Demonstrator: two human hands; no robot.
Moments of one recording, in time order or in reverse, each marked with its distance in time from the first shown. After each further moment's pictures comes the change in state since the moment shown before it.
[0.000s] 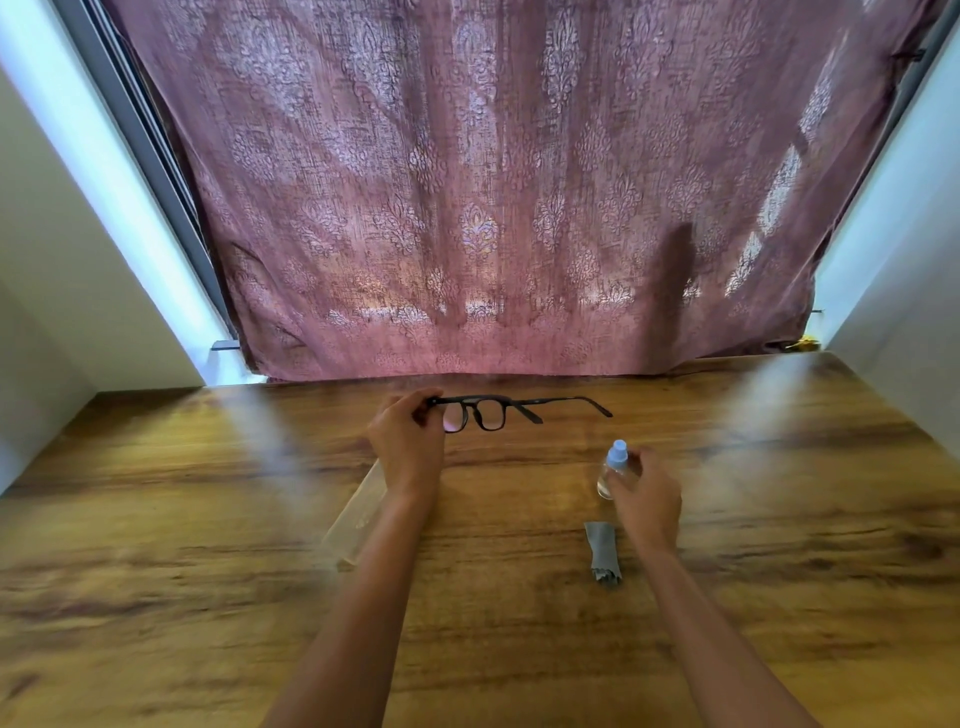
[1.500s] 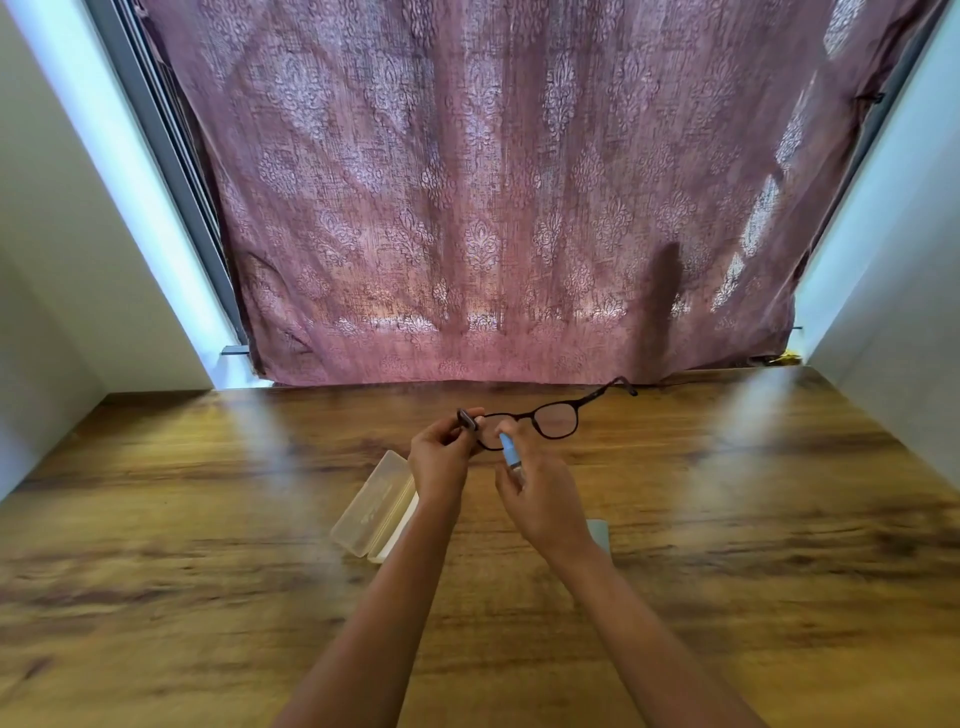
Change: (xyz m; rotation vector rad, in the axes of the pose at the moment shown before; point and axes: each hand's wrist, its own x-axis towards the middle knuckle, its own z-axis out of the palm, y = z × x) left_hand -0.037 0.006 0.004 -0.620 -0.267 -0.354; right_hand -0.072 -0.098 0.012 0.047 -0.235 -0.664
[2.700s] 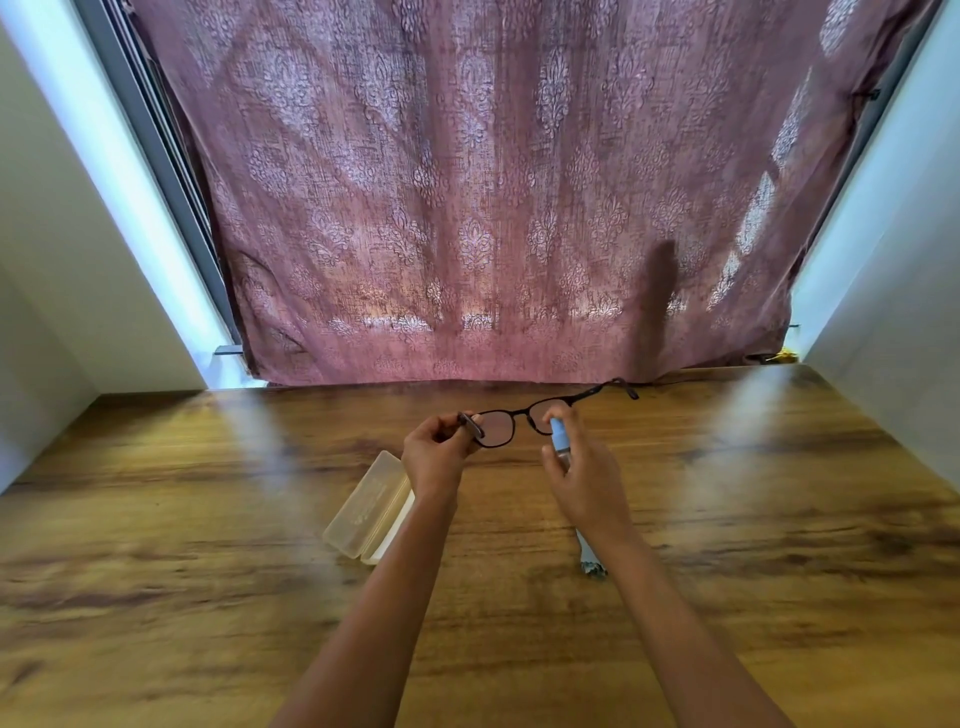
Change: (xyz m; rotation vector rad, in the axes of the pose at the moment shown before) left_hand 0.007 -0.001 0.008 -0.027 0.086 -0.037; right_hand 0.007 0.038 -0.032 -0.123 0.093 0.078
